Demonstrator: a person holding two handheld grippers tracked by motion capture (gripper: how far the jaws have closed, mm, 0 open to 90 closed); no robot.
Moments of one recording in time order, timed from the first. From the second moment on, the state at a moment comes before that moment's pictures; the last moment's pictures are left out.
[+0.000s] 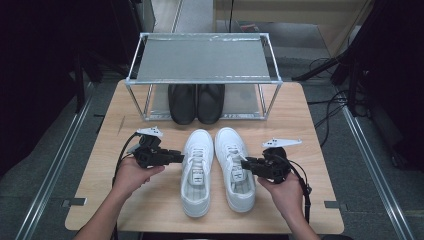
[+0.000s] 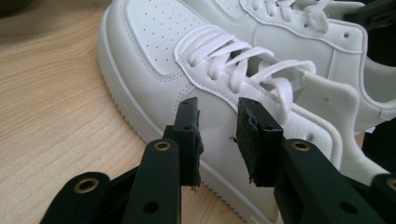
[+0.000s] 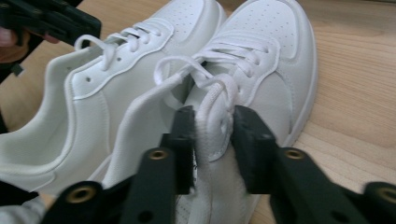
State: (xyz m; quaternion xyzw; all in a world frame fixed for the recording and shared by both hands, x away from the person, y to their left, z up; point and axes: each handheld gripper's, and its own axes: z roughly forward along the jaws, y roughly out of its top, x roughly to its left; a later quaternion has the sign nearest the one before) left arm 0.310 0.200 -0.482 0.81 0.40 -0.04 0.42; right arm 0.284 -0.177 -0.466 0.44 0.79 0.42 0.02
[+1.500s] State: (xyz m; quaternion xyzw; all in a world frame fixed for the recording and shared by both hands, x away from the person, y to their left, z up) left arm 0.284 0.163 -0.514 0.85 0.39 -0.07 0.36; right arm 0.320 -0.194 -0.493 0.44 0.79 0.42 -0.01
